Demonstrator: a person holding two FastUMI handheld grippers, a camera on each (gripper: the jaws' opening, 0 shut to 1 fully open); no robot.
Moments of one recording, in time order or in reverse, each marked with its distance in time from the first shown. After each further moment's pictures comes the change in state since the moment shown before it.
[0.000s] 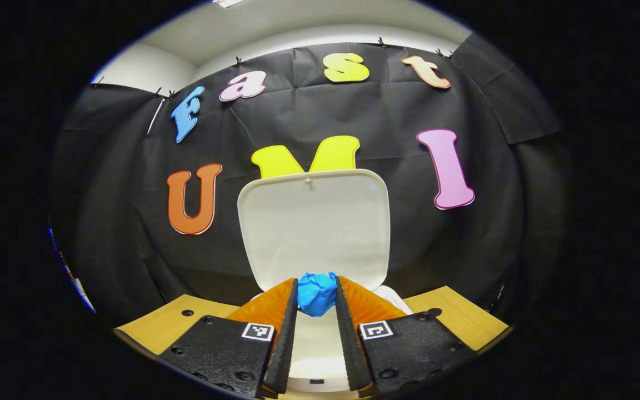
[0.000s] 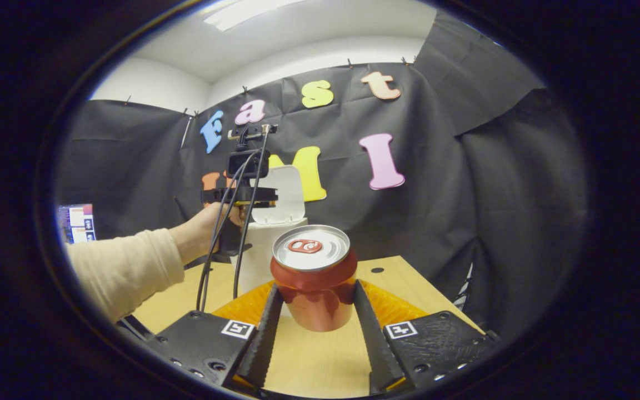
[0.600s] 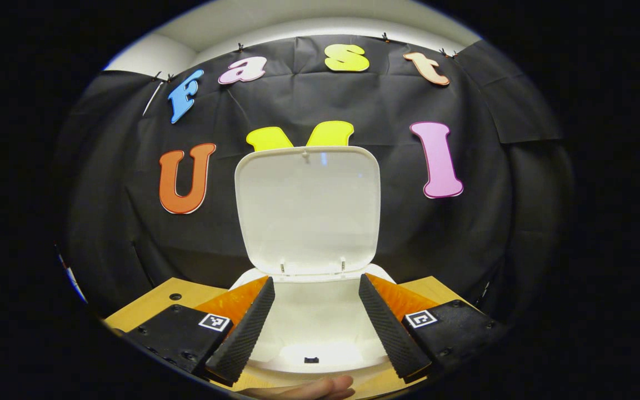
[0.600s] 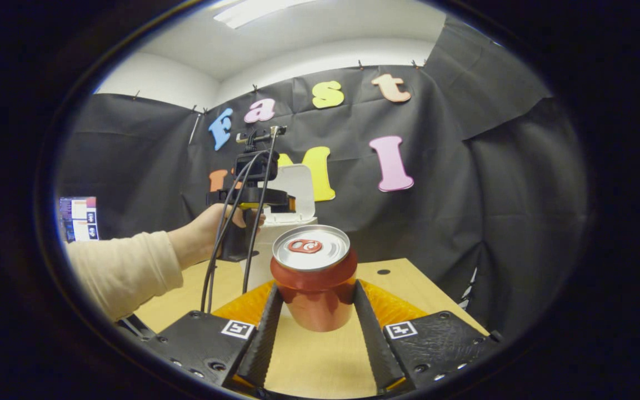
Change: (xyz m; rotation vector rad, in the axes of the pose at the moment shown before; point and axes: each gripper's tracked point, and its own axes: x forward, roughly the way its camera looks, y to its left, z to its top) left arm -0.019 -0.004 -0.031 -0.041 0.080 -0.057; right arm 0.003 0.023 -0.011 -0.047 -0.002 0.024
